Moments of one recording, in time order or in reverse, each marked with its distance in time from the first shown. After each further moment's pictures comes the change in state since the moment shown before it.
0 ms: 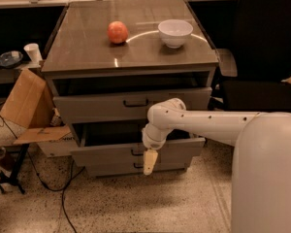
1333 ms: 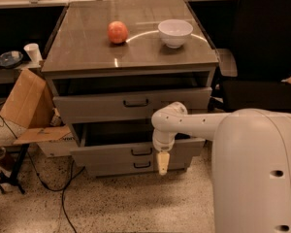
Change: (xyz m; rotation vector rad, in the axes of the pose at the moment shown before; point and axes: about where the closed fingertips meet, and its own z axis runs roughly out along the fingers) arm 0.073 -0.019 0.038 -0.011 0.181 -0.063
